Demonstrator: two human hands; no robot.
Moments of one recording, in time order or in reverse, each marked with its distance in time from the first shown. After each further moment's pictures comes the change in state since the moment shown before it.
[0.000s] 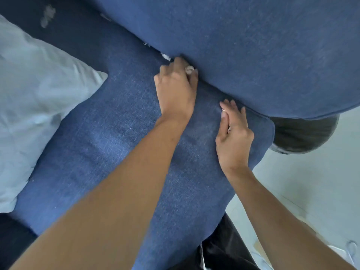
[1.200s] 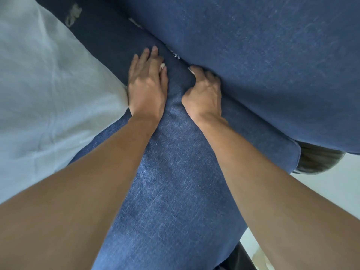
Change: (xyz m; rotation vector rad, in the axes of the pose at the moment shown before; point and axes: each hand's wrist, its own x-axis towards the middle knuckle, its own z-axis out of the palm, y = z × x) left_hand 0.055 -0.123 -0.022 0.102 0.240 0.182; right_hand 0.086 -0.107 0.116 -0.217 -0.389 -0.012
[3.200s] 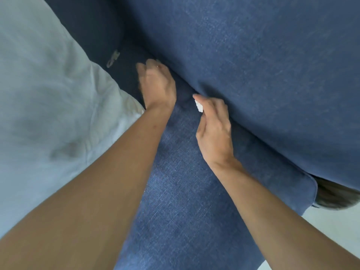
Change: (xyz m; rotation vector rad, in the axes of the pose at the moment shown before) left_hand 0.078 0.017 -0.041 -0.198 0.019 -0.598; right_hand -0.025 -0.011 -0.008 0.188 0.293 -0.367
